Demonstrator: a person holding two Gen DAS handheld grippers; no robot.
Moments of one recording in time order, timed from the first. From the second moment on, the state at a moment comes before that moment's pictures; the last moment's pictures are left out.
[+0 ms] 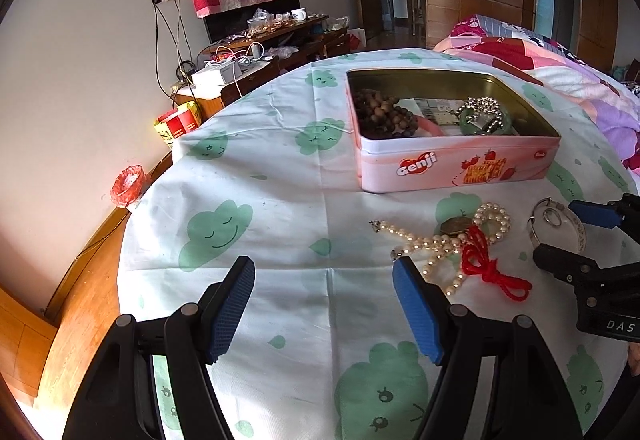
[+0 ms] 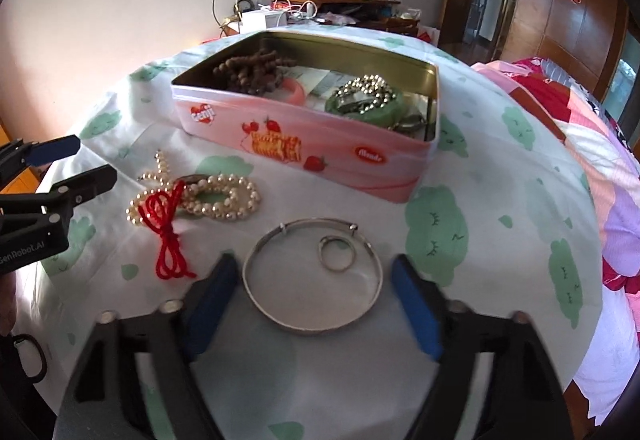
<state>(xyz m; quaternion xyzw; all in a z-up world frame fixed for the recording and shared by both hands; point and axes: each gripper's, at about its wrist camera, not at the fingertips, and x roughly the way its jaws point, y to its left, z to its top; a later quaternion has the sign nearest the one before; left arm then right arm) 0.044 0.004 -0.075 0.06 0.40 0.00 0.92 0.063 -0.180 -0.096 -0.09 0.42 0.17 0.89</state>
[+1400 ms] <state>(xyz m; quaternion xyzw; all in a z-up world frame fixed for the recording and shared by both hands) 0.035 -0.053 -0.068 0.08 0.40 -0.12 0.91 0.029 -0.213 -0.085 -0.11 0.36 0.10 0.92</state>
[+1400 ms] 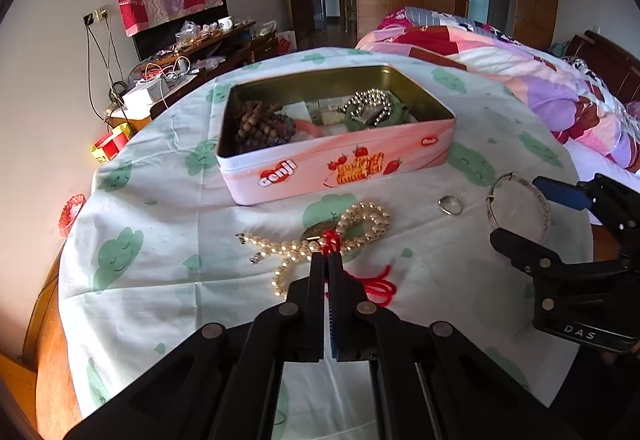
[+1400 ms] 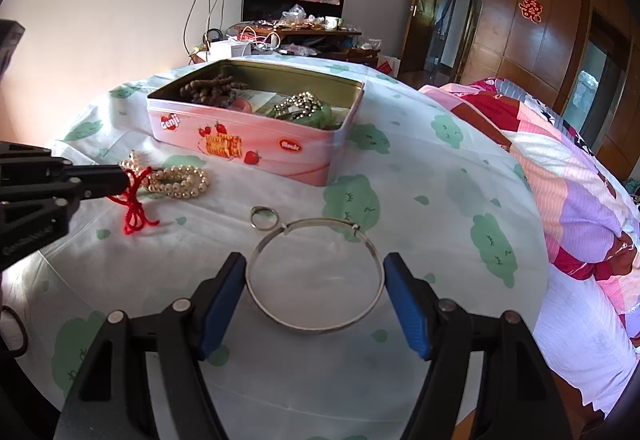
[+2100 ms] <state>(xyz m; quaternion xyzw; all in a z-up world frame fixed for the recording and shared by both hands) 0.027 -0.023 -0.010 0.05 0.34 -0.11 0.93 0.024 -0.220 -0.069 -0.09 0.33 0.10 0.93</state>
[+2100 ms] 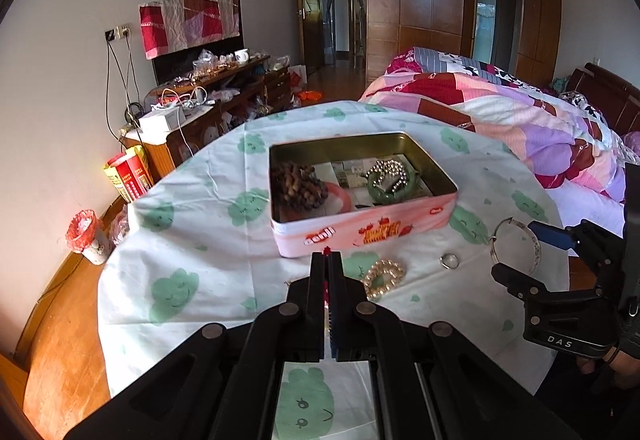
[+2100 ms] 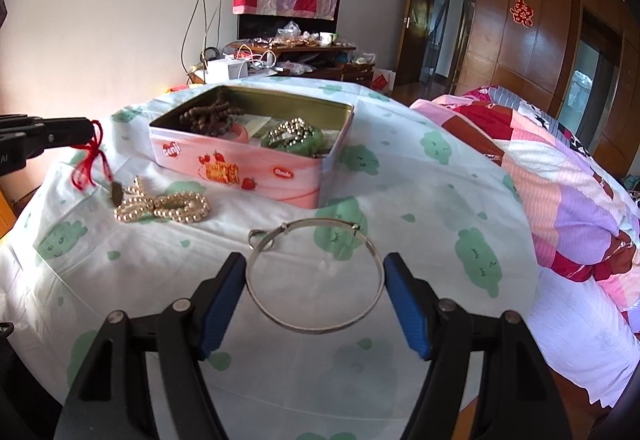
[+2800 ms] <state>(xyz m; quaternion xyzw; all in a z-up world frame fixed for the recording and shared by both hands) 0.069 -0.032 0.029 0.09 0.30 -0.11 0.94 0.048 -0.213 -0.028 -0.10 0.28 0.11 0.95</state>
